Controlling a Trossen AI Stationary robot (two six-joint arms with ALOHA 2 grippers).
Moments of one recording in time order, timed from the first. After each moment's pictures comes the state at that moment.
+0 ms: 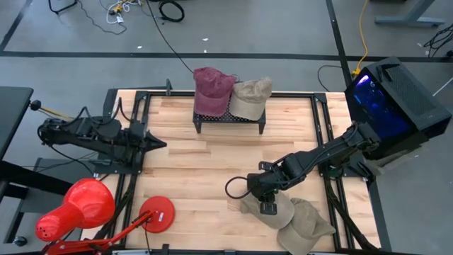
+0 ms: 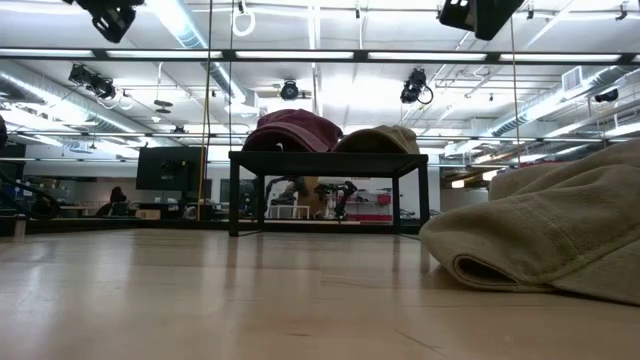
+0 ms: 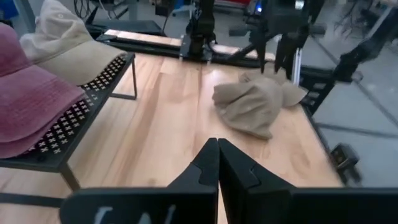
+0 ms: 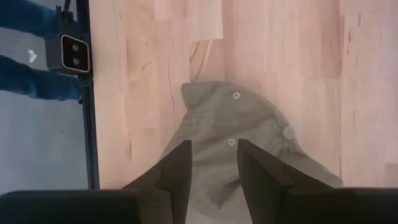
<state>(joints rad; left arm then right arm) -0.19 0.44 0.75 -0.62 -0.19 -0.21 0.43 1.69 1.52 -1.01 -0.04 0.49</state>
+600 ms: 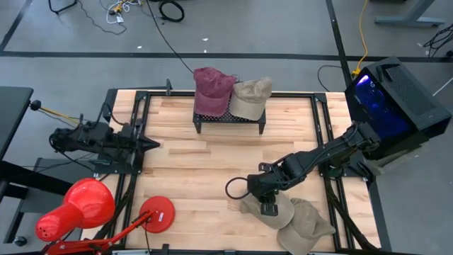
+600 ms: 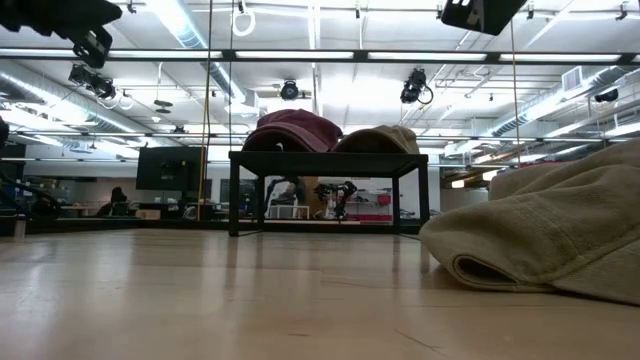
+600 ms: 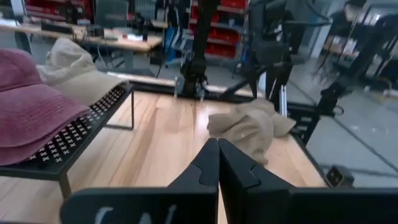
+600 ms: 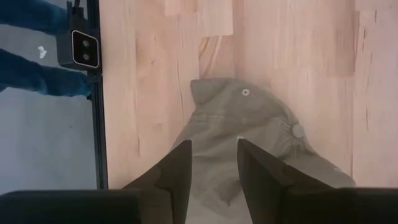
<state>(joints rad) -0.19 0.05 0.48 -0.51 -0.19 -0.17 0.43 1.69 1.52 -1.01 -0.07 0.49</state>
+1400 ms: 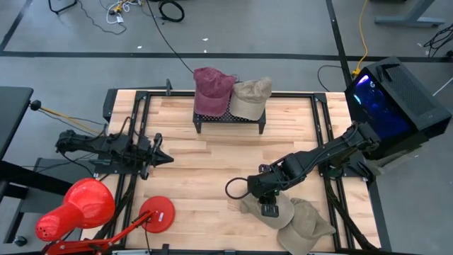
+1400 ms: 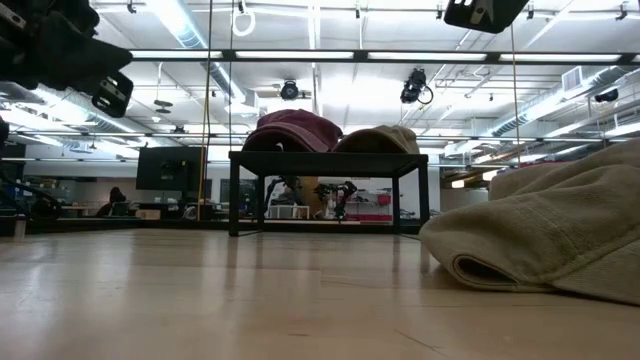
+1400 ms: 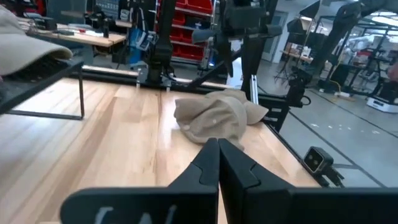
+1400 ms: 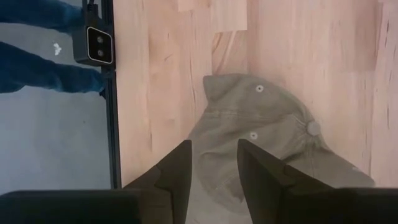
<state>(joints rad) -0.19 0.02 0.10 -0.10 -0.04 -0.20 0.43 1.69 1.52 -1.00 -0.12 0.50</state>
